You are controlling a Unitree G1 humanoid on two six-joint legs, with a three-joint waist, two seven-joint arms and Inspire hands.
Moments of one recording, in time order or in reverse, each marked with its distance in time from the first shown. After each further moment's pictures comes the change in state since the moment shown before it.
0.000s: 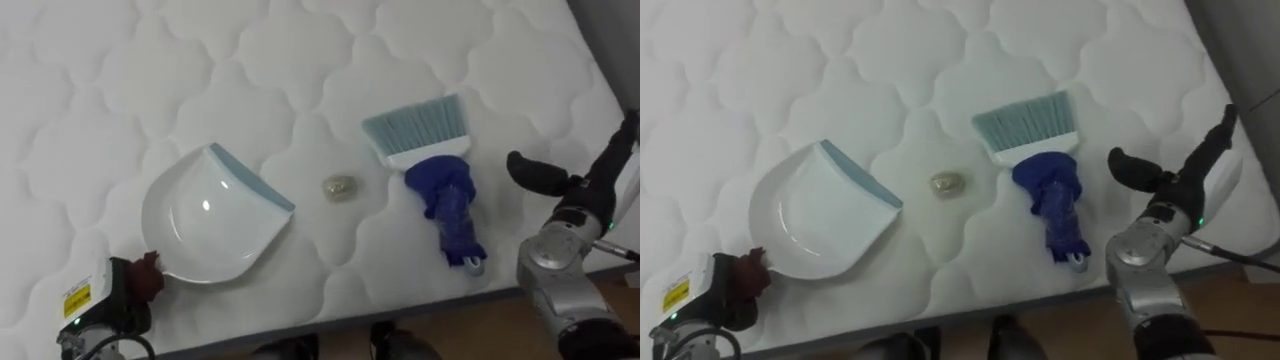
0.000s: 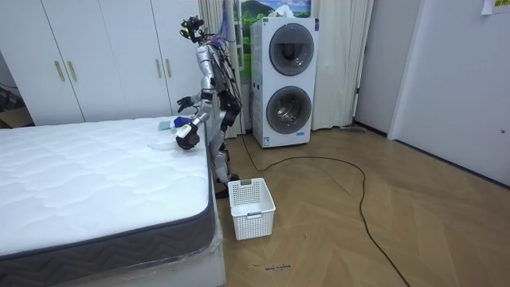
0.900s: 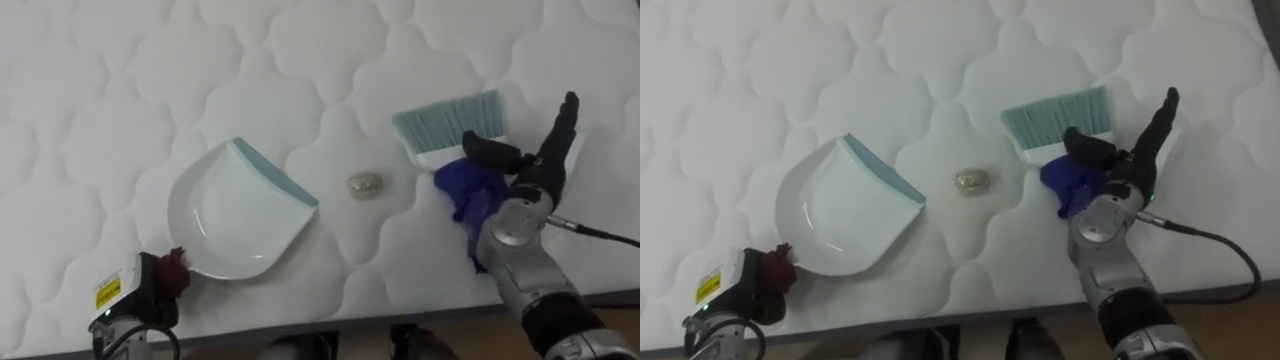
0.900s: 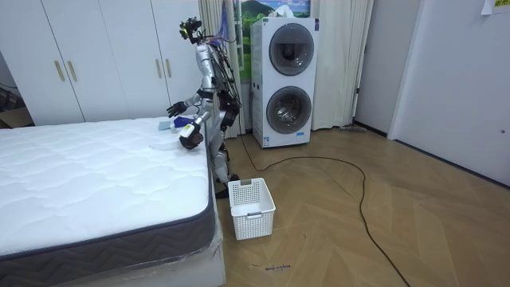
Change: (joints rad) left arm -0.021 -0.074 -0.041 0.000 -0.018 0.045 -0.022; right arm -0.095 0.080 0.112 0.014 0.057 -0.002 0.033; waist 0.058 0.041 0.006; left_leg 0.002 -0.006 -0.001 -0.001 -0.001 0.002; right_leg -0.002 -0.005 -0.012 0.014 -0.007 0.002
